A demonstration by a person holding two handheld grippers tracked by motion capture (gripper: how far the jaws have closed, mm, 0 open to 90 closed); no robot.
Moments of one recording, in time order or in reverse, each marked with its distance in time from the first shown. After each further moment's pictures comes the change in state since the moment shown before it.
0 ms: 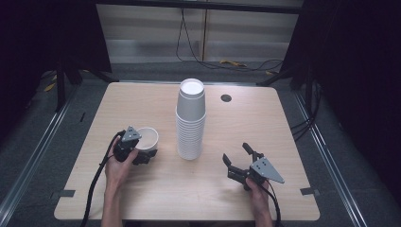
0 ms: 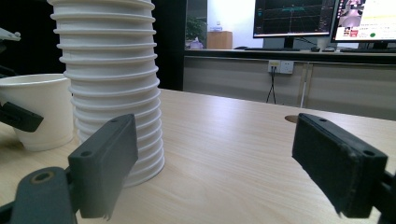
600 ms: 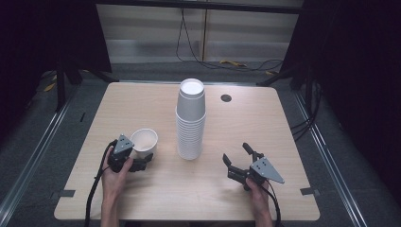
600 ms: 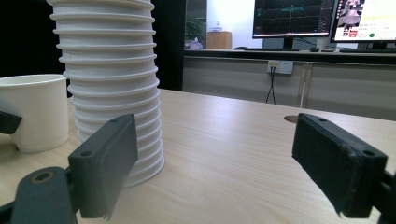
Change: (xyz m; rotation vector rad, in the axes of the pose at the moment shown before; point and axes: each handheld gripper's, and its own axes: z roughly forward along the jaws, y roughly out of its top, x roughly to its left) left arm -0.016 -0.024 -0.019 -0.096 0.093 -0.063; right arm 0.000 0.000 0.000 -0.001 -0.002 0.000
